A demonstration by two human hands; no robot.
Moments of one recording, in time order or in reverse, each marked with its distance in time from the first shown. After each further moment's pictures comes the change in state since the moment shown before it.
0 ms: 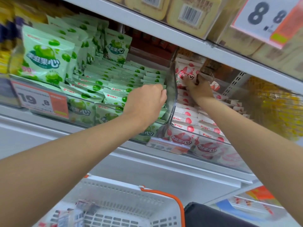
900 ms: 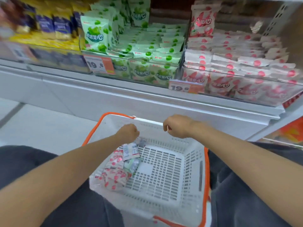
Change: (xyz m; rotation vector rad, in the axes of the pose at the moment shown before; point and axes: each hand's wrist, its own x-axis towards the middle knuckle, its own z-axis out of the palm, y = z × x) left_hand -0.252 -0.083 0.001 0.026 -0.857 -0.713; right_hand -0.273 0.024 0.050 -0.500 -0.964 -0.526
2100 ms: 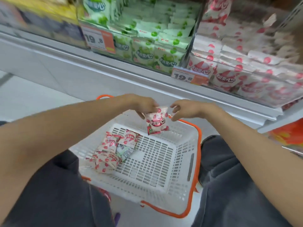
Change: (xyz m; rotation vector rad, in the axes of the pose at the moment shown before) left_hand 0.010 0.086 -0.044 -0.061 -0.457 0.212; right_hand 0.001 0.031 -0.029 0.358 -0.206 0.177
